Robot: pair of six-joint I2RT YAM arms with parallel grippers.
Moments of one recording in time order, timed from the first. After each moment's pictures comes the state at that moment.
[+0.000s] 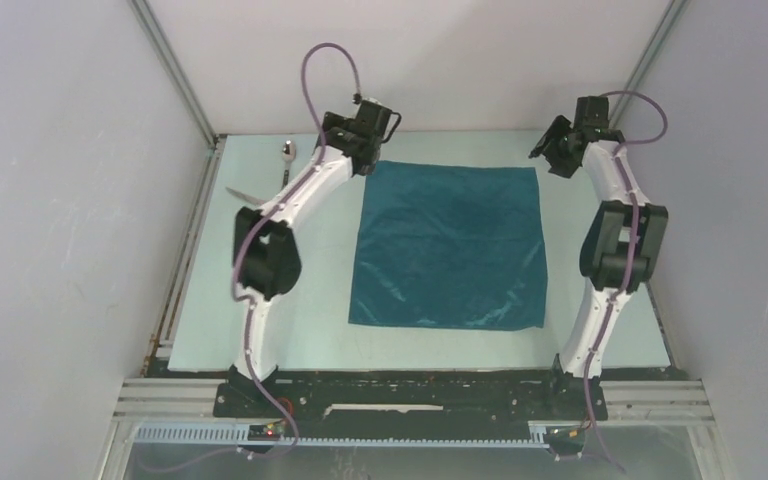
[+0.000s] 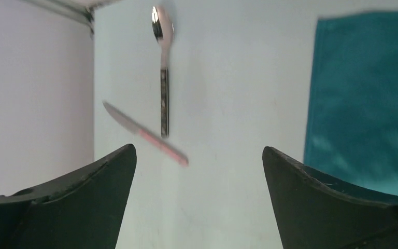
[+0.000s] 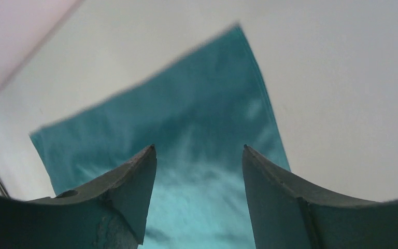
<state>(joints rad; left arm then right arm) -0.50 2.25 2.18 -0.74 -0.76 0.05 -0.13 2.16 1.94 -0.58 -0.16 0.54</state>
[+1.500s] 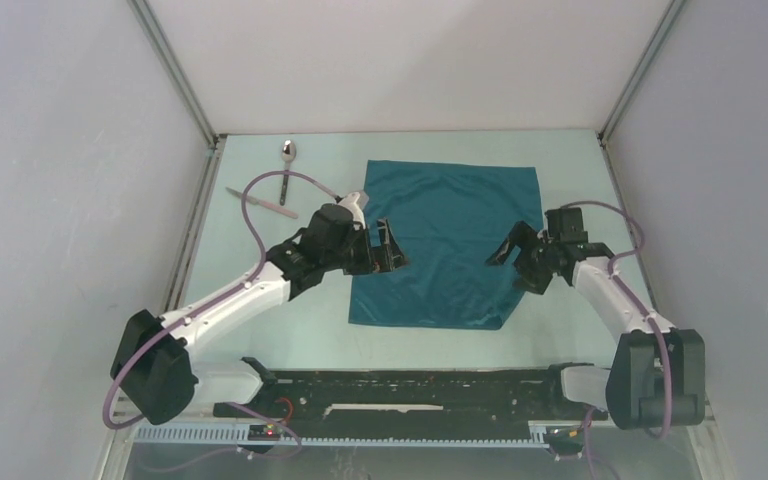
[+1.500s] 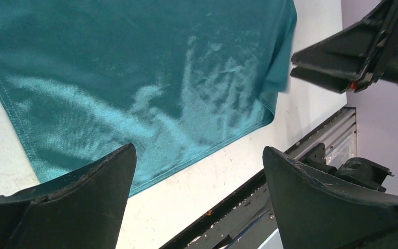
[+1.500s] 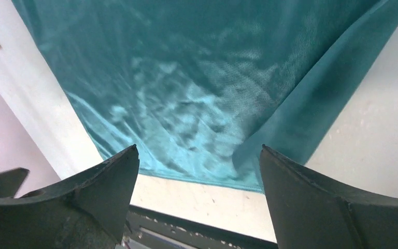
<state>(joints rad) -0.68 1.25 0.88 -0.25 0.16 -0.71 0.03 1.22 0.70 -0.53 -0.35 0.66</state>
